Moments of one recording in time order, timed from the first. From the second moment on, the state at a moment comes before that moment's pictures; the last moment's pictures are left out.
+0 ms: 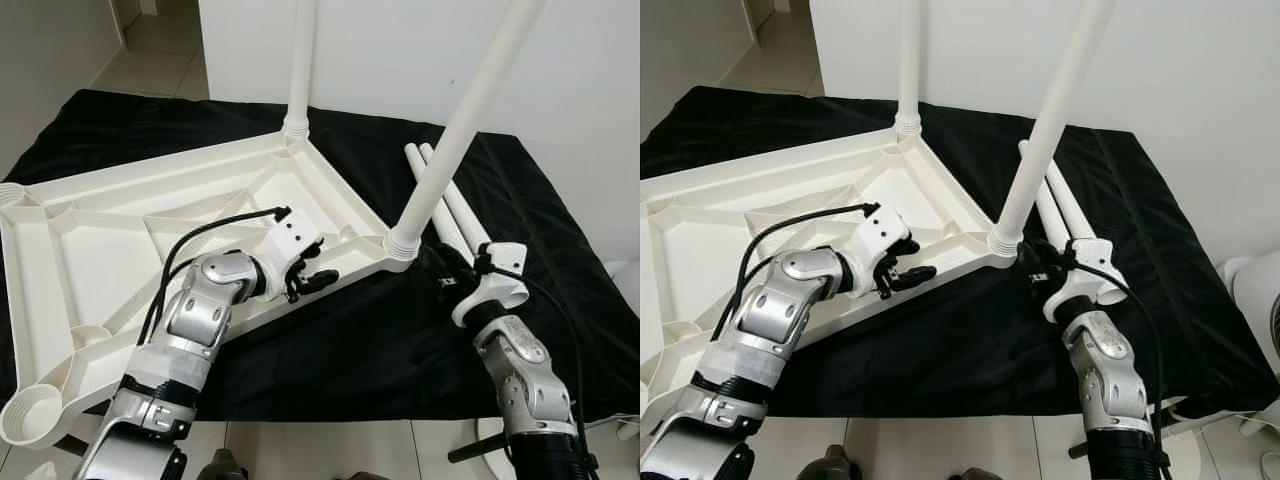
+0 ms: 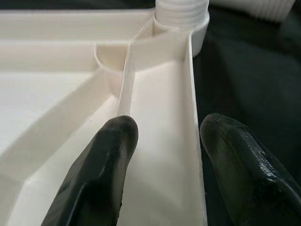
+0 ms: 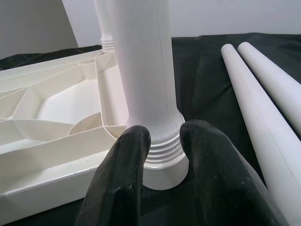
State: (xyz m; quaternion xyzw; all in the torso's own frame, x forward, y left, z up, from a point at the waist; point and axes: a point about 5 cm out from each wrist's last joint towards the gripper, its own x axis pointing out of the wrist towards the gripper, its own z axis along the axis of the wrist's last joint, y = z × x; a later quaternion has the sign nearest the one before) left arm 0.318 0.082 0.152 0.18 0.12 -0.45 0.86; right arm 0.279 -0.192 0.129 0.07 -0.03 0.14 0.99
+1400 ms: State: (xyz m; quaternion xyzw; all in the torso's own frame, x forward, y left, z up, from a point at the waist) left arm 0.339 0.105 0.144 0.18 0.19 -0.36 0.89; right arm 0.274 -0.191 0.135 0.08 -0.03 0.12 0.99
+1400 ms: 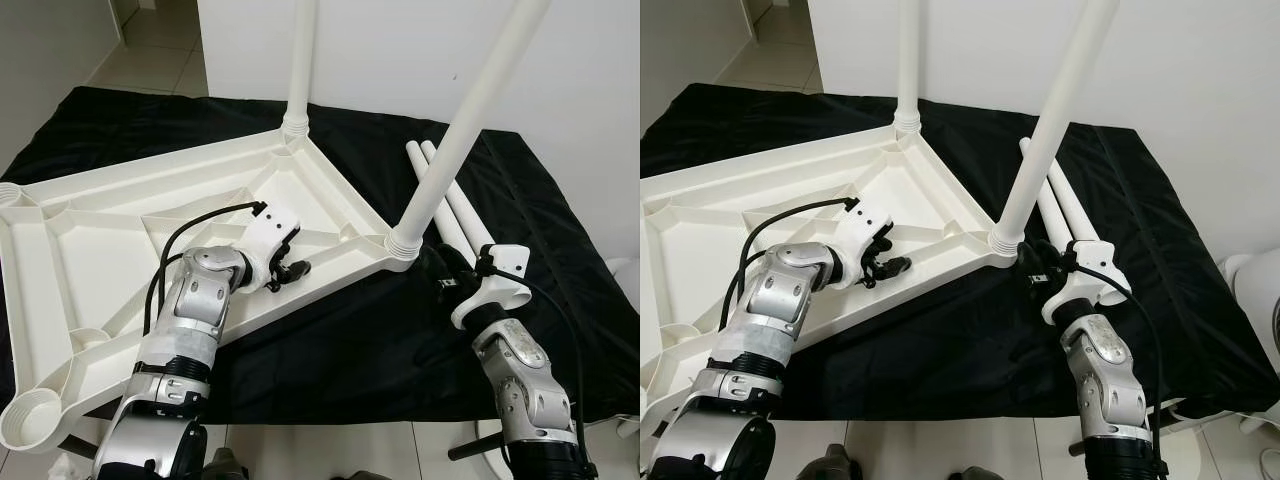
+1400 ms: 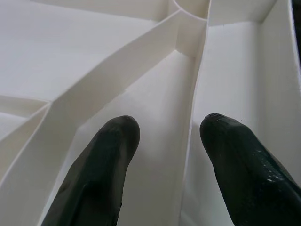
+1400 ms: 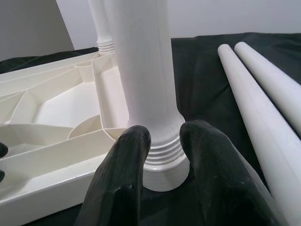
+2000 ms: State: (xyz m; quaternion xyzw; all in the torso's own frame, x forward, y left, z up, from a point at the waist) left arm 0.342 0.108 0.142 0.17 0.20 -0.35 0.90; right arm 0.274 -0.193 0.136 0.07 -0.04 0.11 0.99
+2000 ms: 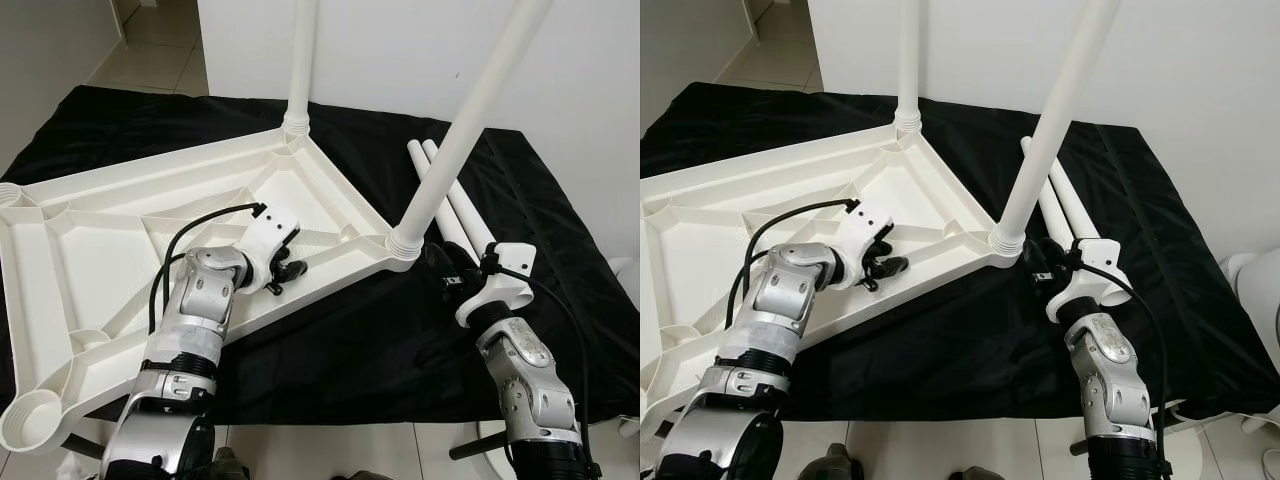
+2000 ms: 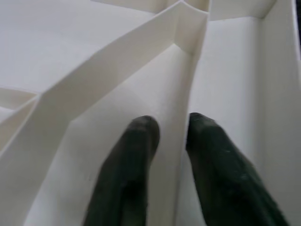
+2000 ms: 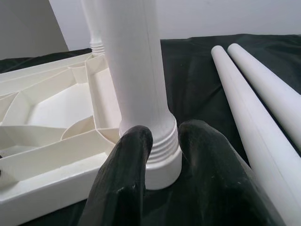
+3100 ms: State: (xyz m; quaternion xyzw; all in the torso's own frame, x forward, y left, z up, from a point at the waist) left arm 0.337 0.090 0.175 0.13 0.04 -0.25 0.96; right arm 0.275 -0.193 0.136 0.08 -0.04 0.11 0.99
